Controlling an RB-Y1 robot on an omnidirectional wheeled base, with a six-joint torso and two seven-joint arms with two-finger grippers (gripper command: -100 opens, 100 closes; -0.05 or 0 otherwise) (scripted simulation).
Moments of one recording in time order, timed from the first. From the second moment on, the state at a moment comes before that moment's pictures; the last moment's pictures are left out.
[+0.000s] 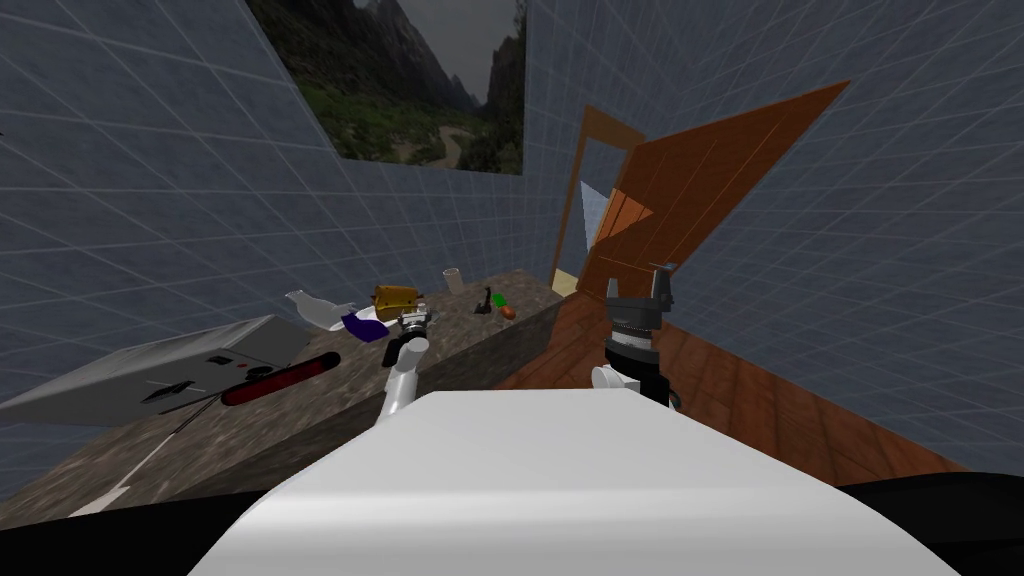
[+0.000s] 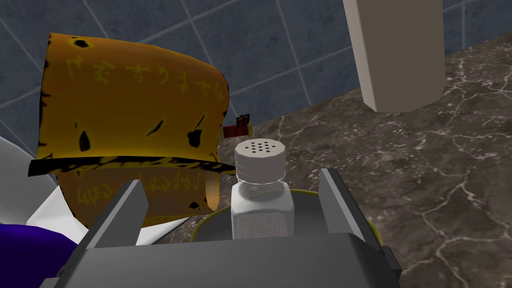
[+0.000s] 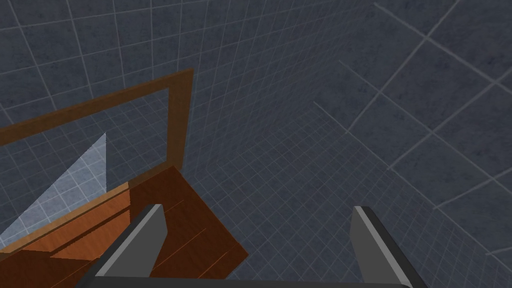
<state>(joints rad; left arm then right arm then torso) -0.07 0.15 0.47 -1.39 0.87 -0.08 0.47 0.50 0.04 0.00 -2.28 -0.07 -0.60 -0.14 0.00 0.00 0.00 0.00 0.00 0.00</state>
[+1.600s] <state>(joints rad) -0.09 0.53 0.41 -1.21 1.23 -0.07 0.45 0.50 0.04 0.00 -2.28 -0.07 -0.60 -0.14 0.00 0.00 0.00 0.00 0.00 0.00</state>
